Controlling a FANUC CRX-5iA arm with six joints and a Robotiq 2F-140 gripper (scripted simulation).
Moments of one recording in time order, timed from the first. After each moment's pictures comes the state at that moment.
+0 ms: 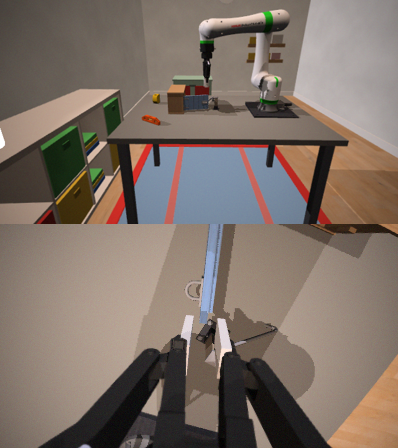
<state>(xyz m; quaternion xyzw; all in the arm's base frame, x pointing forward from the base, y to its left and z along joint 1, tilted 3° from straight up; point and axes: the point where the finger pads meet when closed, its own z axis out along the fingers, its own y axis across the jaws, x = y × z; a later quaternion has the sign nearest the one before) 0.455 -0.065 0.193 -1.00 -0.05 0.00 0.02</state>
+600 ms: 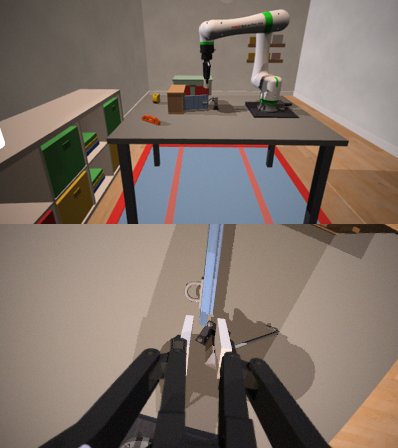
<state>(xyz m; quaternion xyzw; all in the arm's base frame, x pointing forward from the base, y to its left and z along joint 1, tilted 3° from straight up) 0.455 -0.064 0.186 -1.00 -0.05 0.00 0.02</state>
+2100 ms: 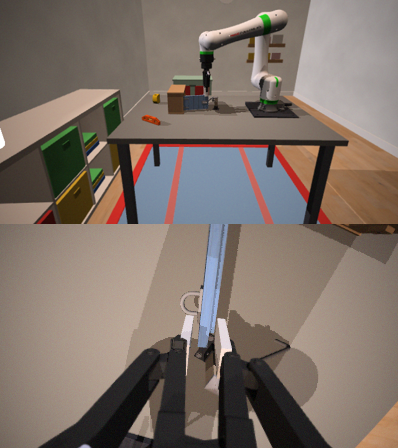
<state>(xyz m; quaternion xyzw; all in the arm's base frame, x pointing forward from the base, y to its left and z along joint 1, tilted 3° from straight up) 0.455 -0.062 0.126 -1.00 -0.05 0.00 0.02</state>
